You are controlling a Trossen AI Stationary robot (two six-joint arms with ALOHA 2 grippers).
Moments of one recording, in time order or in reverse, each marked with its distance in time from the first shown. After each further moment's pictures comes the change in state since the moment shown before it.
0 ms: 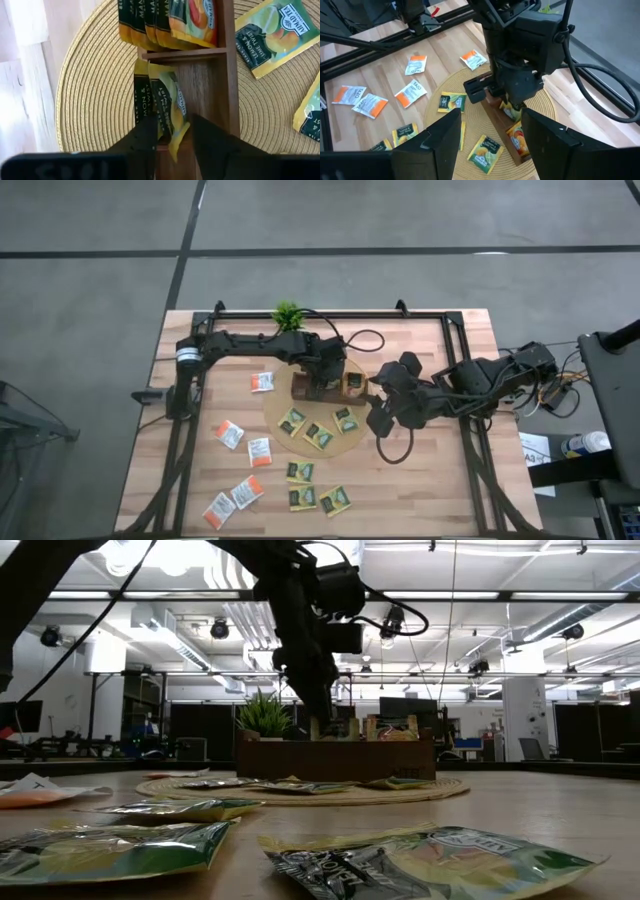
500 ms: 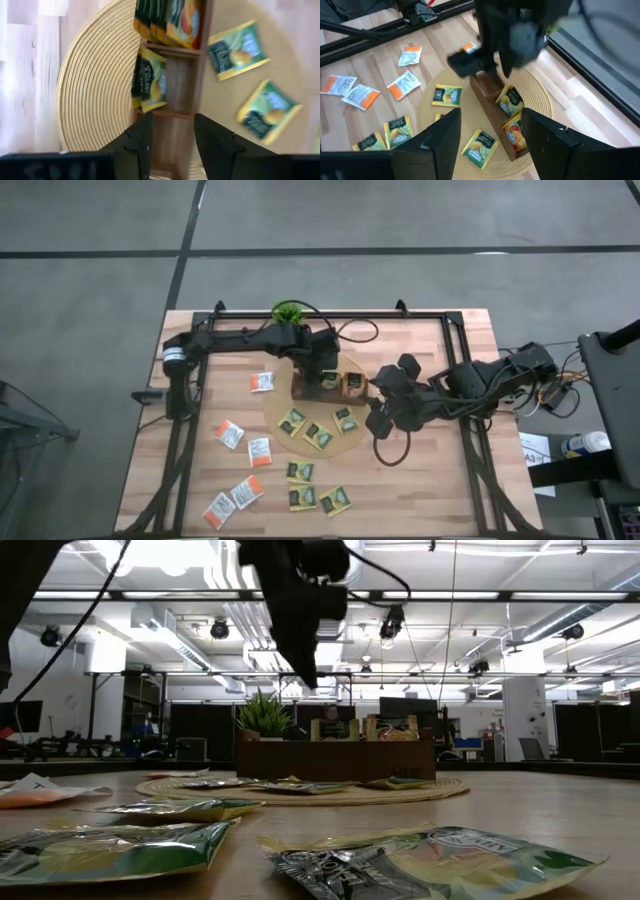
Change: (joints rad) left arm -0.002 -0.118 0.053 -0.161 0.040 -0.237; right arm 0.001 0.000 -0.046 0.003 -0.005 -0.008
